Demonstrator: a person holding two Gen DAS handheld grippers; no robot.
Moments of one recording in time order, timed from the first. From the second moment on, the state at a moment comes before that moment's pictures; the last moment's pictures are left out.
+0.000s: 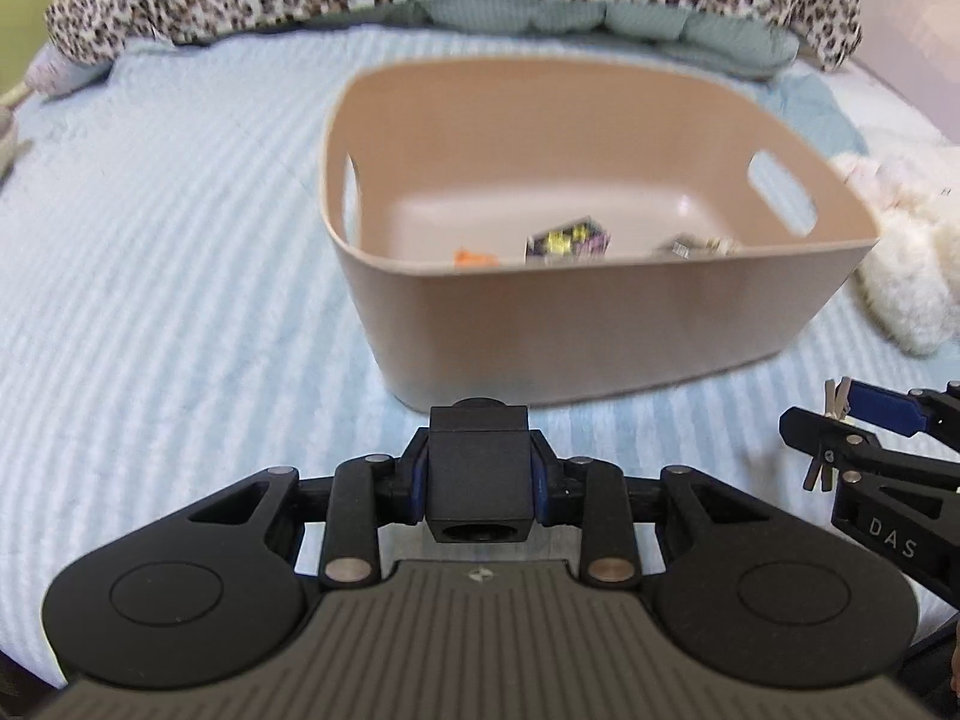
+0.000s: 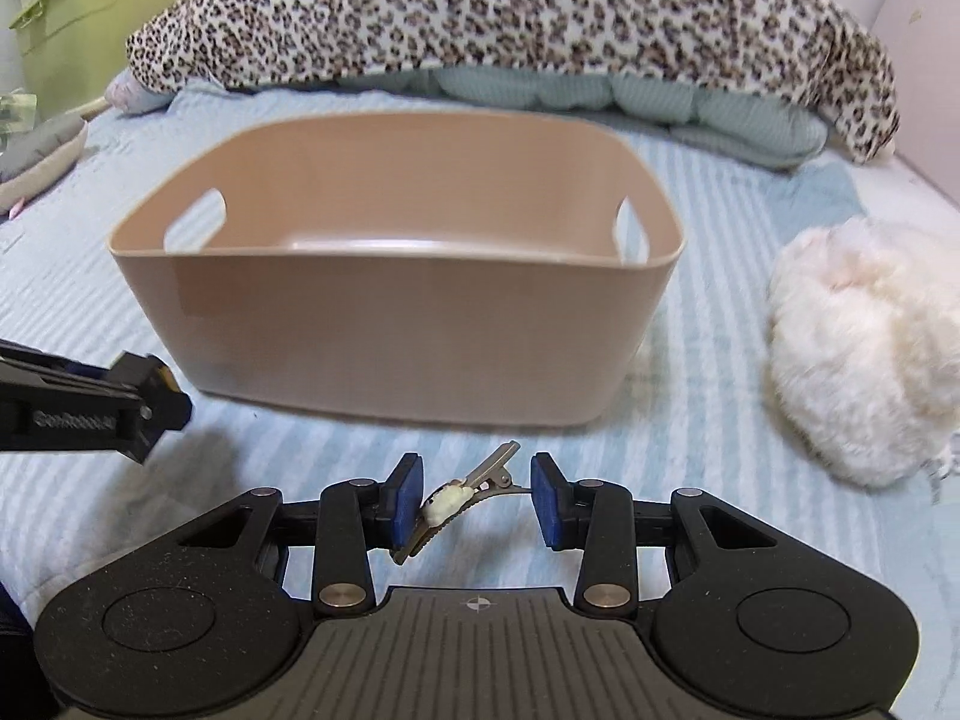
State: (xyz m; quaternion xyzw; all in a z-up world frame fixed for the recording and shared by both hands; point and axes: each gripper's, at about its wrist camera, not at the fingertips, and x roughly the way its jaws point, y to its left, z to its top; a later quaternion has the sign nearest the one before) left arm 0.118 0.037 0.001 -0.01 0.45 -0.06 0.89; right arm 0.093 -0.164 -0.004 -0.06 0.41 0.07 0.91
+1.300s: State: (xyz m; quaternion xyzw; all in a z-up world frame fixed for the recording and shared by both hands) left arm 0.244 -0.002 0.024 0.04 0.45 -0.02 0.89; right arm 0.218 -0.156 0.027 -0.05 0.35 0.04 0.93
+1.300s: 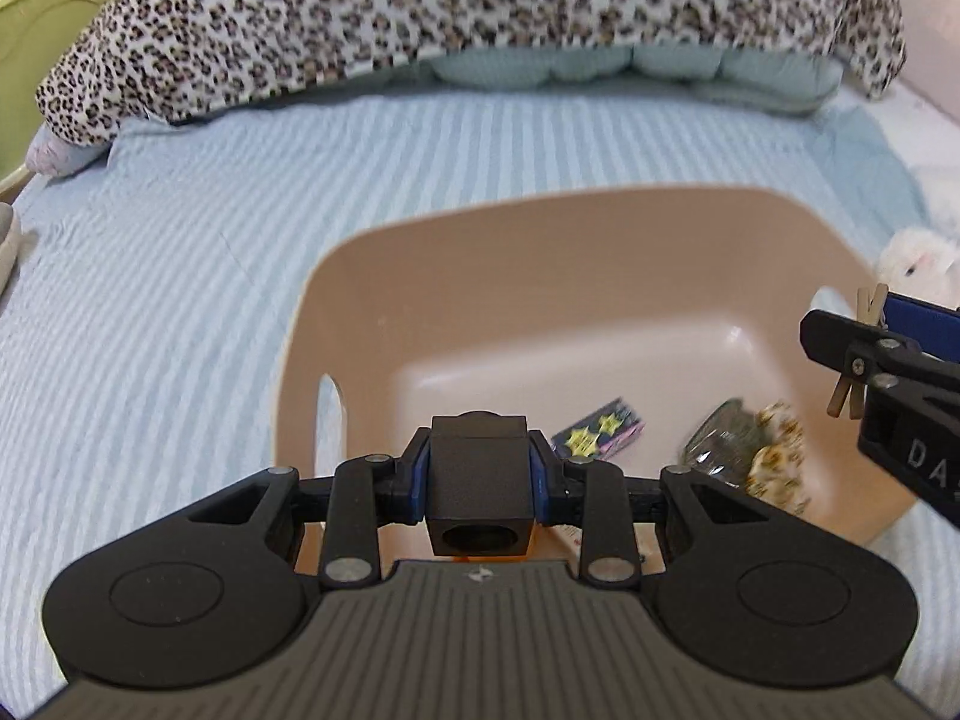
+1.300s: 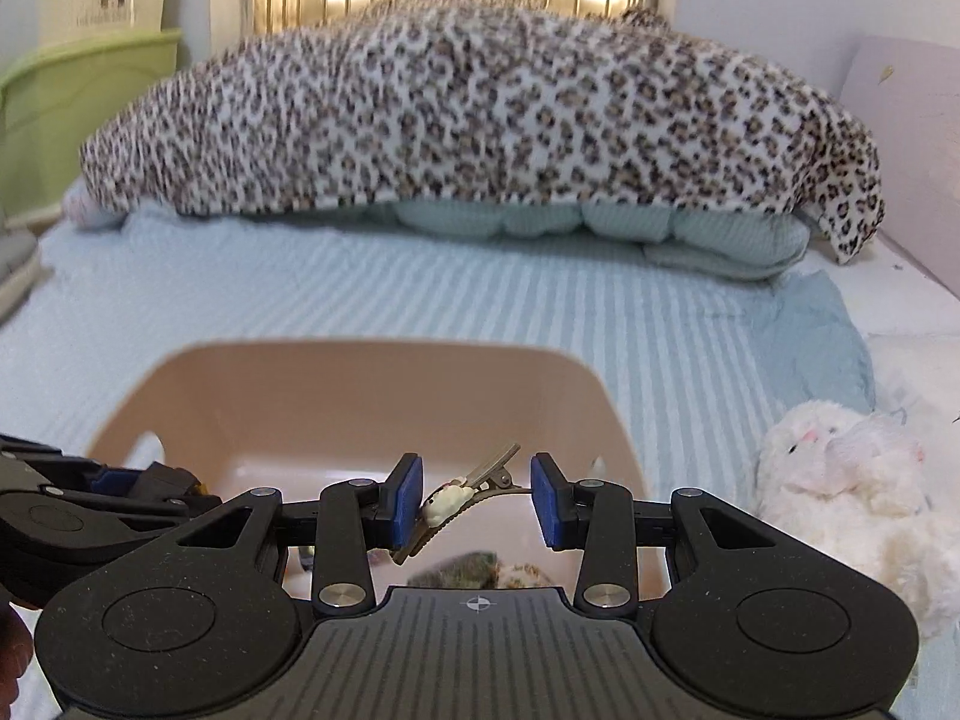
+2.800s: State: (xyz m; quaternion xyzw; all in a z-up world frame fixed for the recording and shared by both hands) left arm 0.080 0.041 0.101 0.02 0.41 -0.04 0.91; right arm 0.040 -0.175 0.082 -0.02 0.37 0.05 0.93
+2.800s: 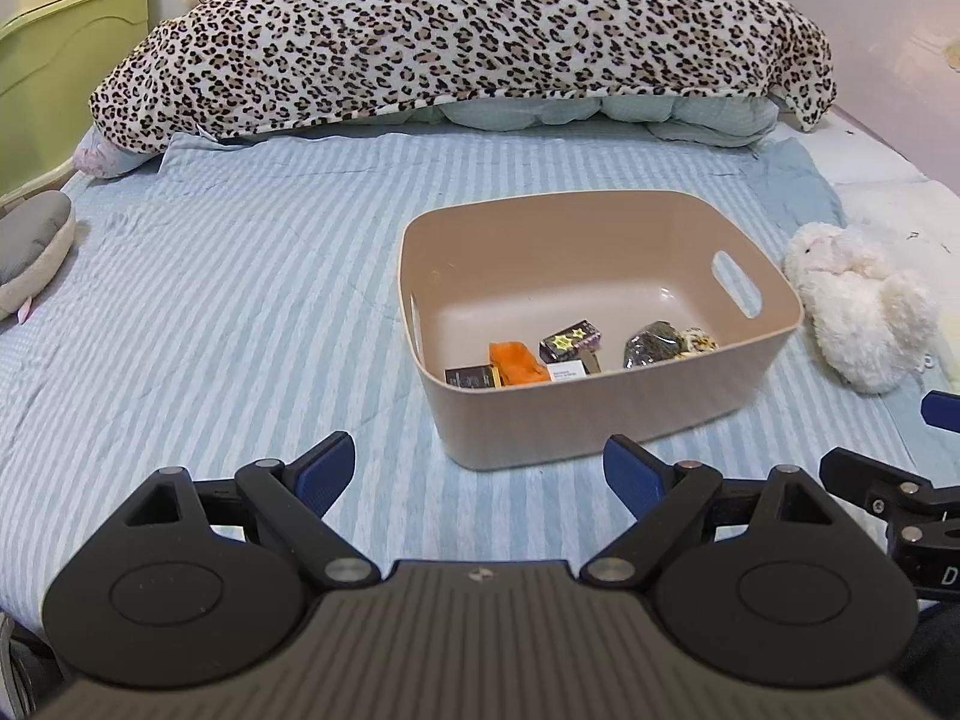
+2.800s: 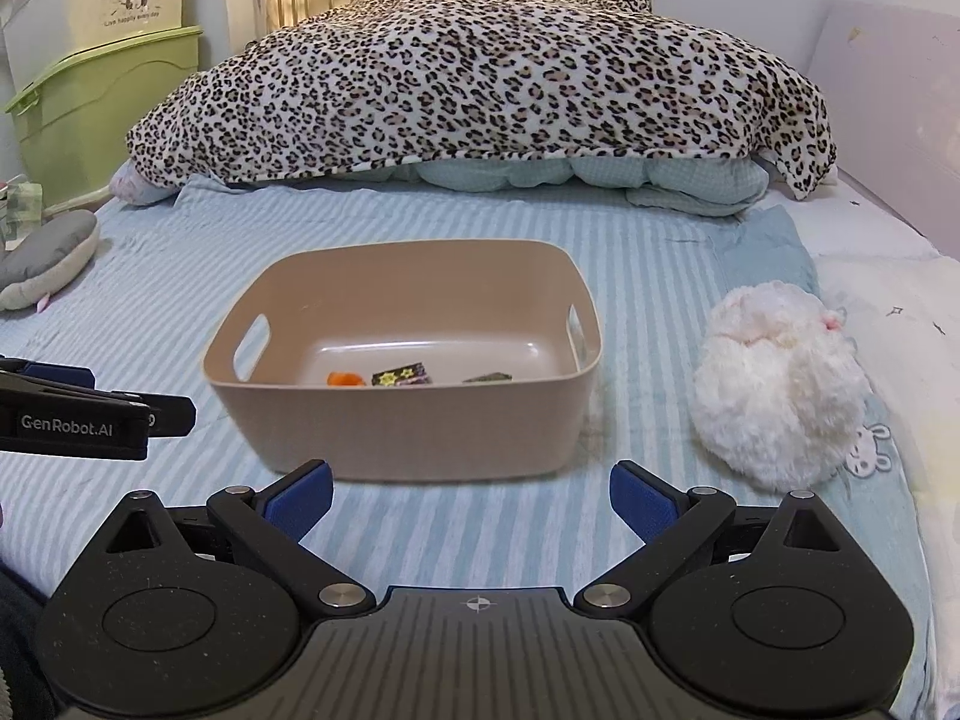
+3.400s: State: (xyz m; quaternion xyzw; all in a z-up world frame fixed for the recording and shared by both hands) left arm 0.014 0.051 0.135 -0.01 0.37 -0.04 0.93; right arm -0.007 -0.180 0.109 -0.01 0.34 0.07 0.94
